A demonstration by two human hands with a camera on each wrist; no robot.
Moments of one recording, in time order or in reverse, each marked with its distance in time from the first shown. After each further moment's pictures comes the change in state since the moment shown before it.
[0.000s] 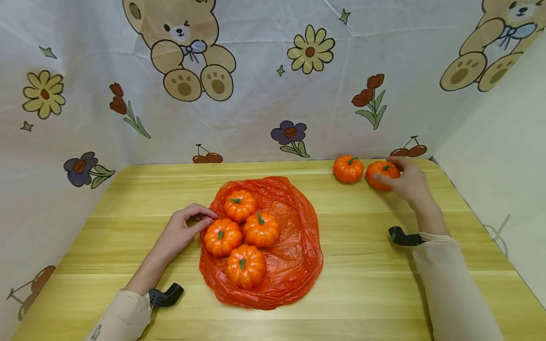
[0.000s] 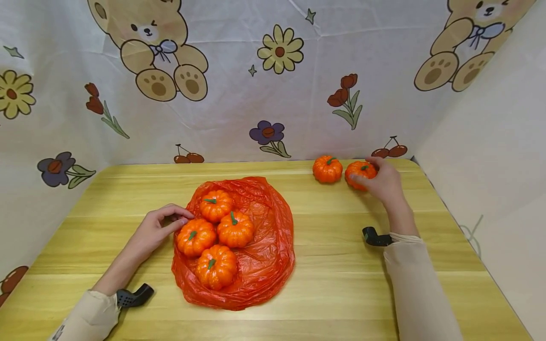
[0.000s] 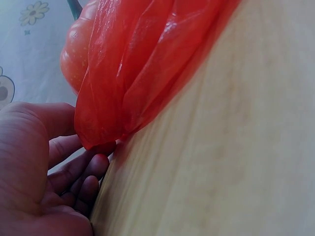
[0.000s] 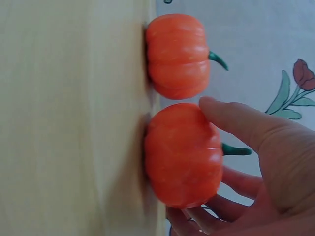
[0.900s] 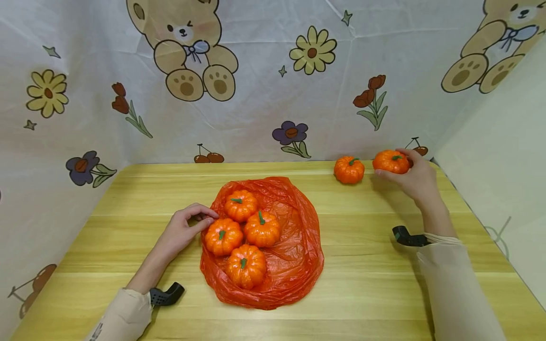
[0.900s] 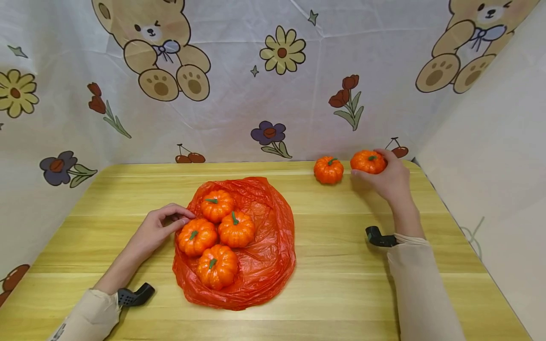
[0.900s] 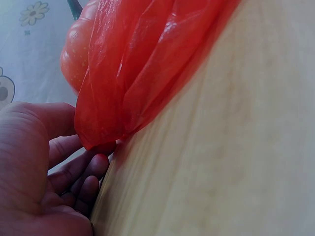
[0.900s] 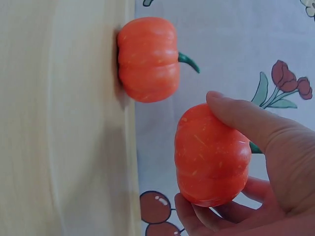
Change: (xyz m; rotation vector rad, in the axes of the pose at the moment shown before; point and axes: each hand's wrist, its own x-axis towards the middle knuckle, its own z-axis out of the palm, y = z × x) left_hand 0.000 -0.001 0.001 -0.013 0.009 0.022; right_hand -0.005 -0.012 -0.010 0.051 0.111 0.008
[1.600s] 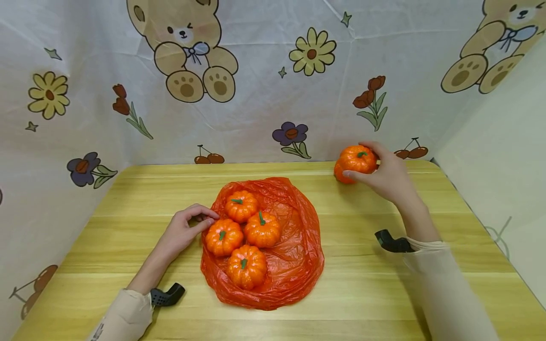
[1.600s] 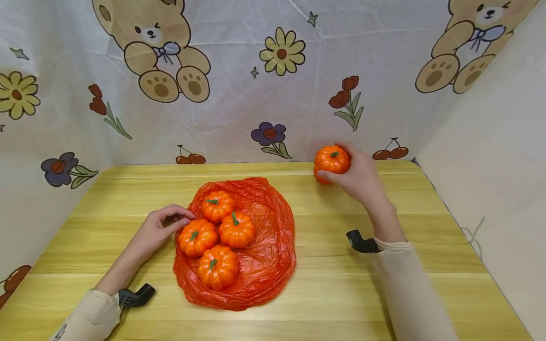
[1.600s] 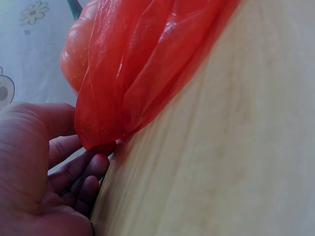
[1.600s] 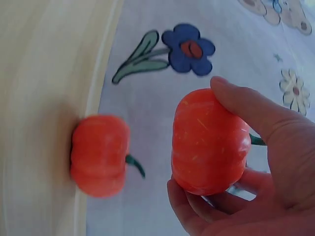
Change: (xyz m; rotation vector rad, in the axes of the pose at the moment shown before) left_hand 0.001 -0.001 0.000 -0.003 0.001 -0.001; right_hand -0.022 -0.082 0.023 -0.019 -0.091 -0.206
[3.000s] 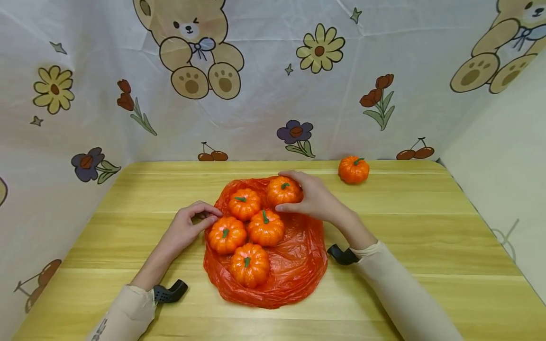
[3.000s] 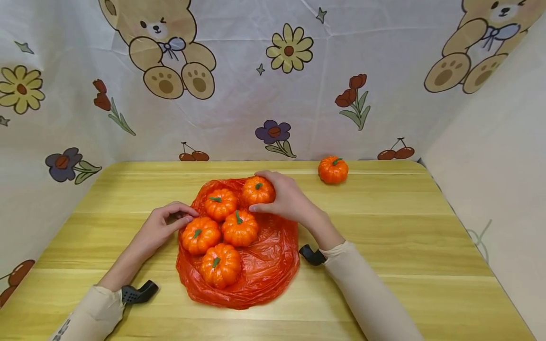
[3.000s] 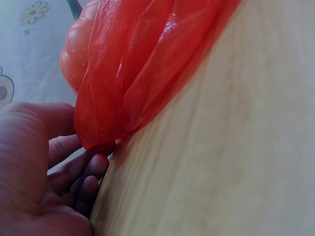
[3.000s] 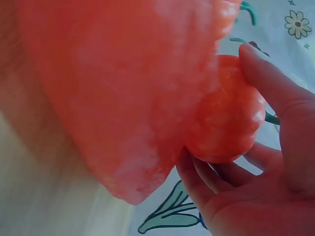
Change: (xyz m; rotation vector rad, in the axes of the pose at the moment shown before) left_hand 0.000 0.001 0.000 -0.002 0.000 -0.015; right_hand -0.001 -0.074 0.125 0.082 -0.357 -0.301
